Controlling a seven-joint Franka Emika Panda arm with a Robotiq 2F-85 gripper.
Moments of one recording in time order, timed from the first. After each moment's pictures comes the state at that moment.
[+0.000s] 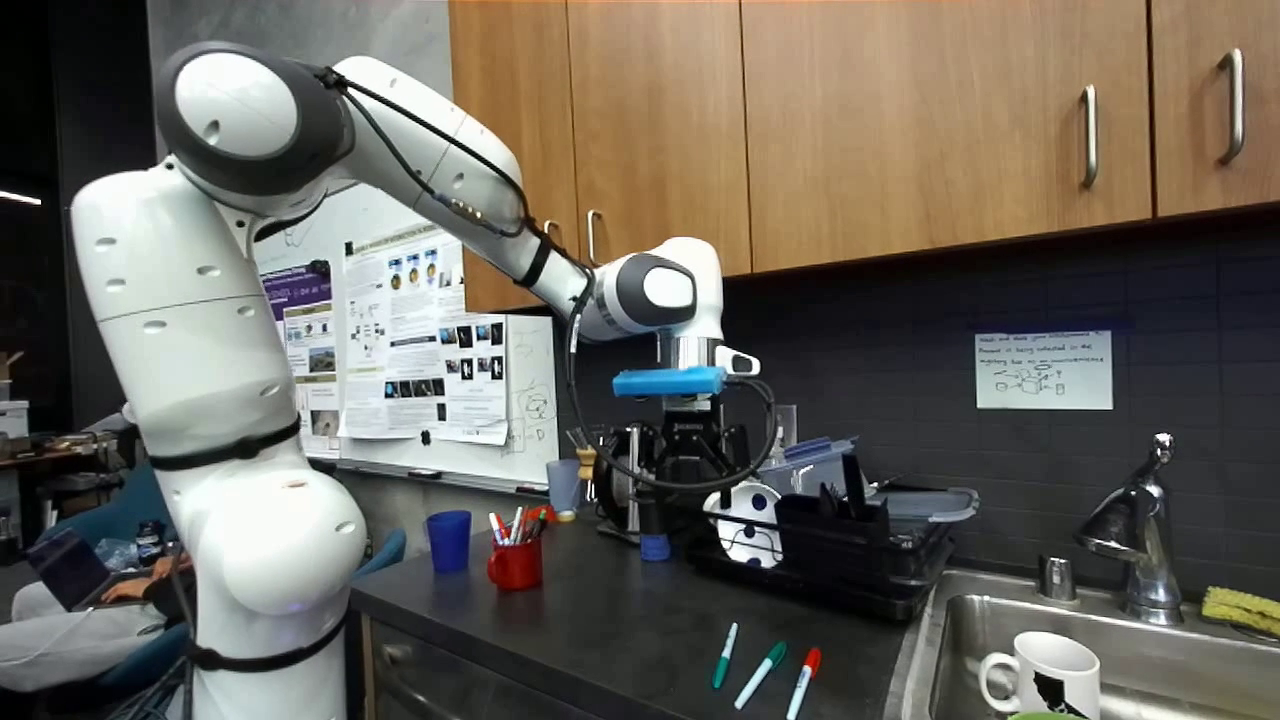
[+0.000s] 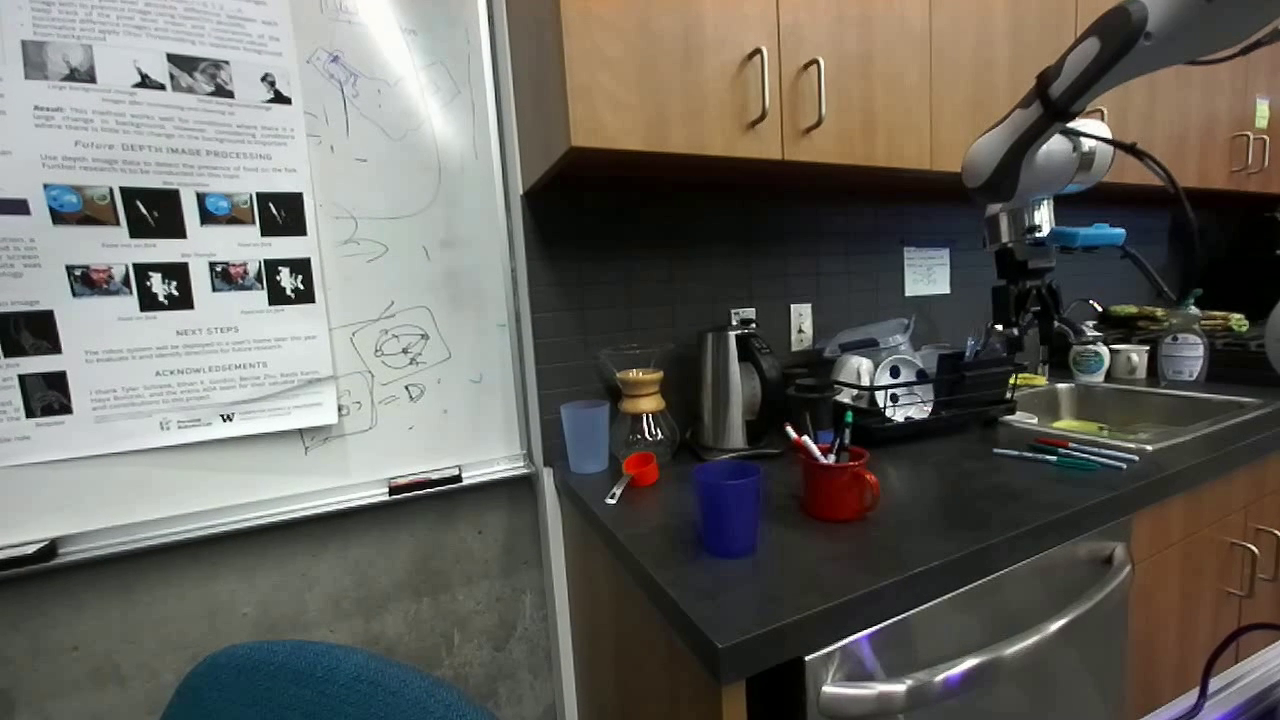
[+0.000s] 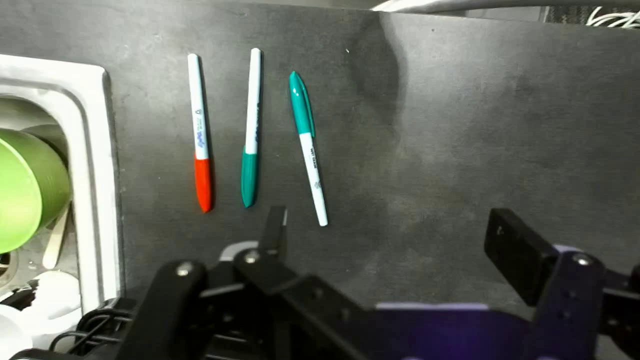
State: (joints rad) arm -0.13 -0.24 -0.29 -2.30 -0.15 1.99 -0.44
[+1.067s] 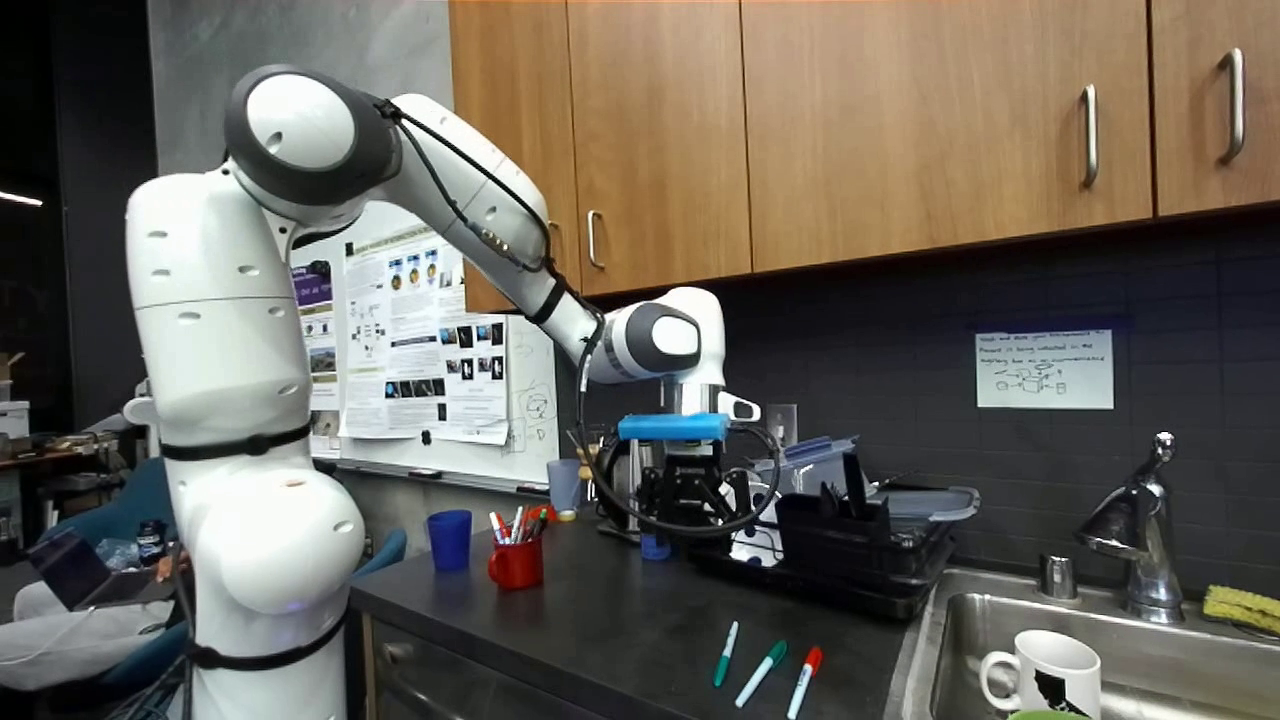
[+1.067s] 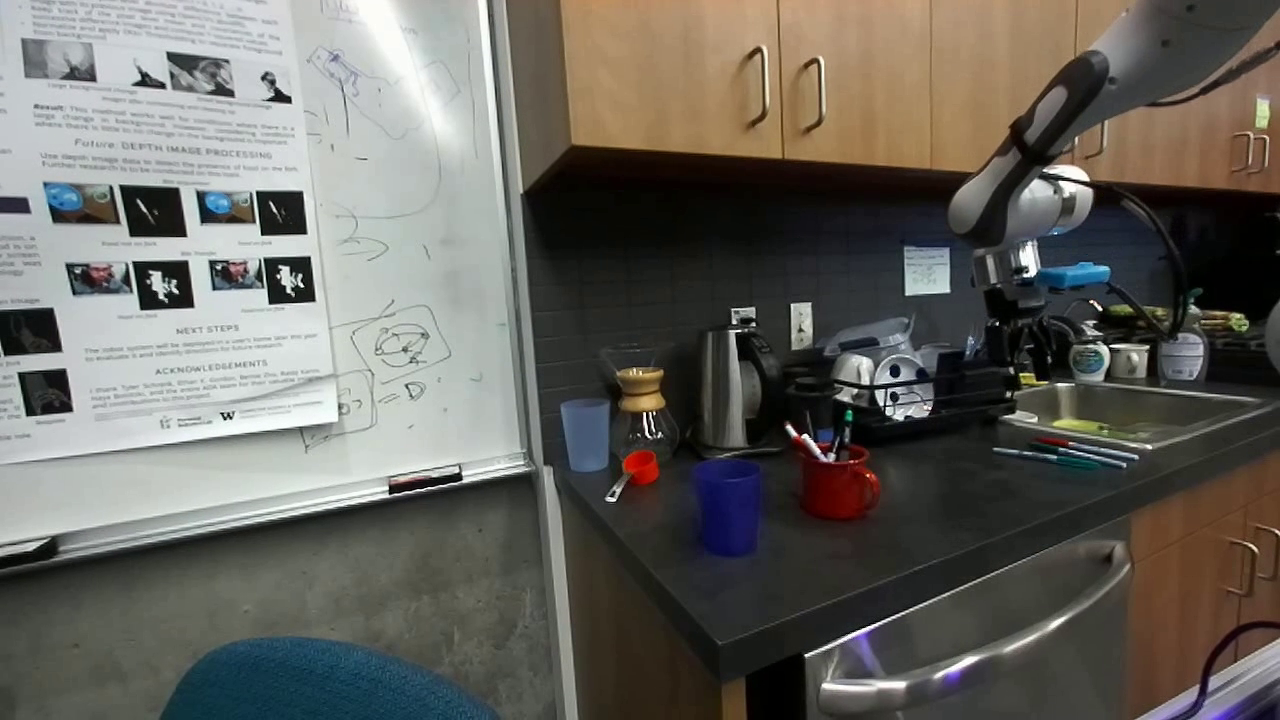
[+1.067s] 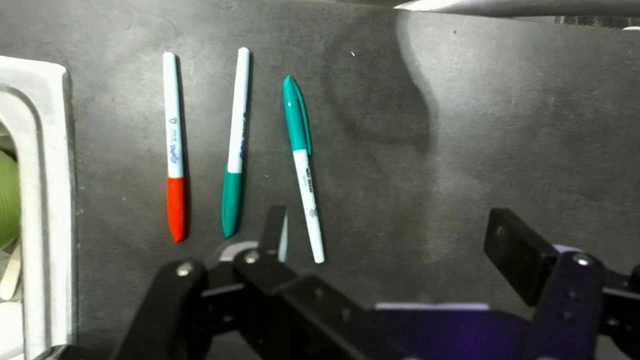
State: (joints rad) arm -0.13 -0.12 -0.27 -2.33 -0.17 2.09 -0.42
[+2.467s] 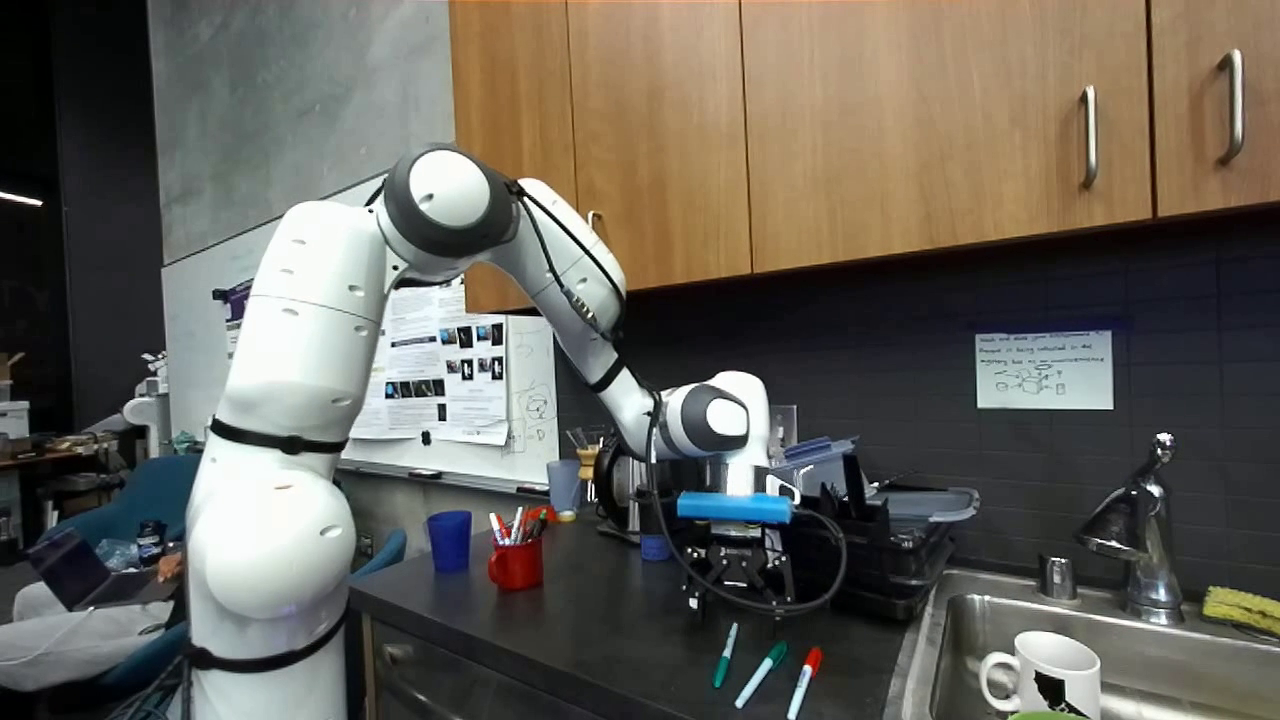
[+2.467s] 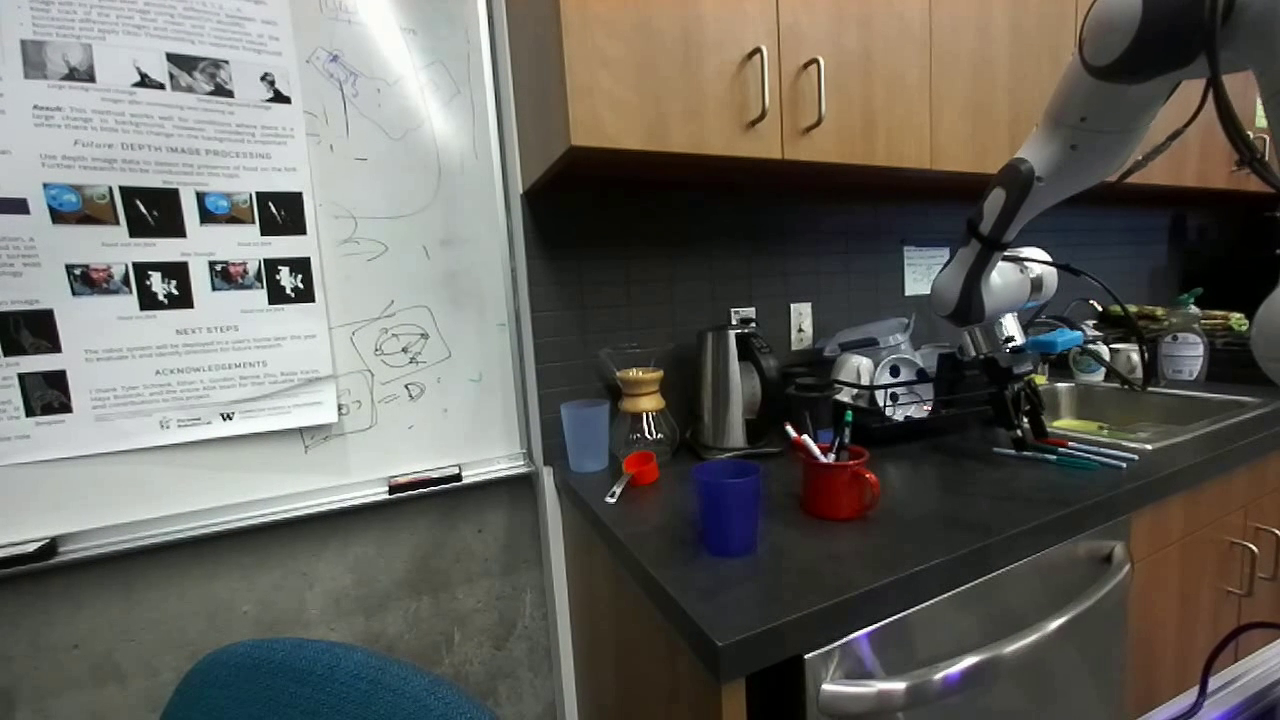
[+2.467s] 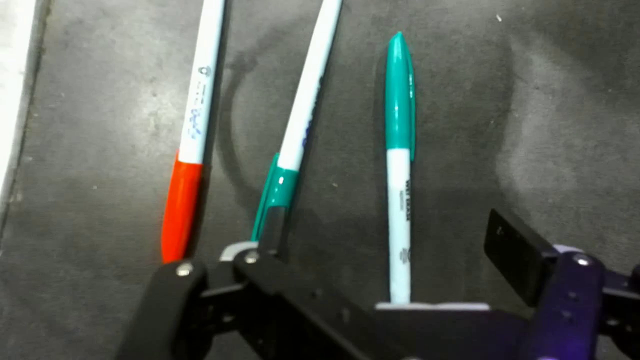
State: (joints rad) arm -0.22 0.25 -0.23 -2.18 -0.20 2.18 -0.59
